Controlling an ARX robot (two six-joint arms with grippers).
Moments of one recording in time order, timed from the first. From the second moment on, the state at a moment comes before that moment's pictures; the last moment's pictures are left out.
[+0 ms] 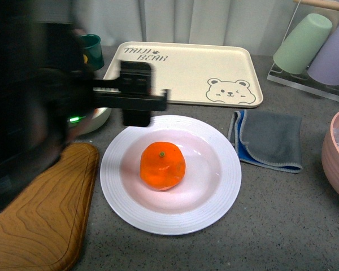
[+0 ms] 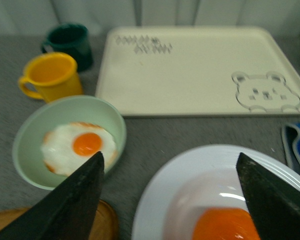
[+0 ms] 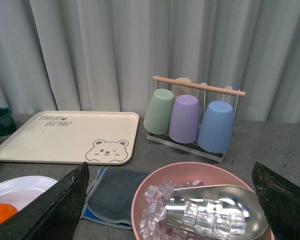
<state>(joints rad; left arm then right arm) -0.55 1.76 0.52 0.95 -0.49 -0.13 0.00 0.00 0.01 0.00 0.00 0.00</state>
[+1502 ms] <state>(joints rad) 0.00 0.46 0.02 0.46 0.00 -0.01 0.00 0.00 0.01 0.00 0.00 0.00</state>
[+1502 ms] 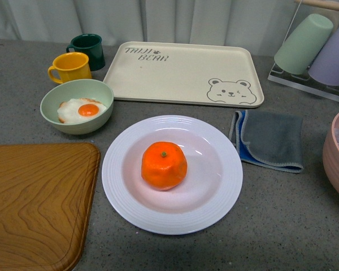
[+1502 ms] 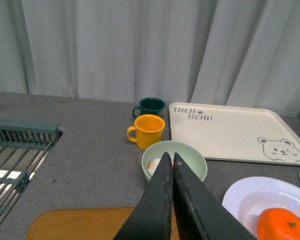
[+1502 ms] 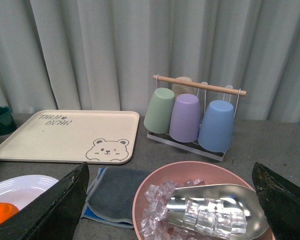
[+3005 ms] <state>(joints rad) 0.00 0.00 0.02 0.00 0.00 -0.01 0.00 0.00 0.01 0.00 0.00 0.00</state>
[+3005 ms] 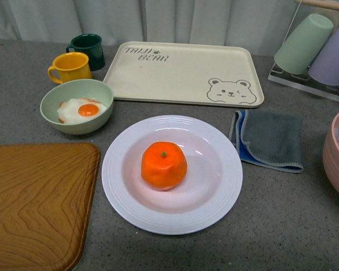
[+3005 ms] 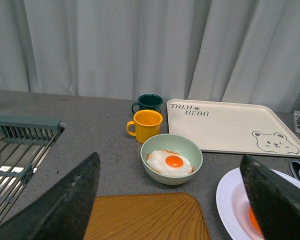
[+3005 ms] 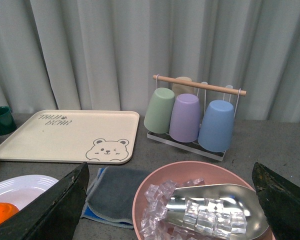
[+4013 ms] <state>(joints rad) 0.00 0.00 0.02 0.00 0.00 0.00 0.21 1.24 0.45 0.12 -0.19 0.19</state>
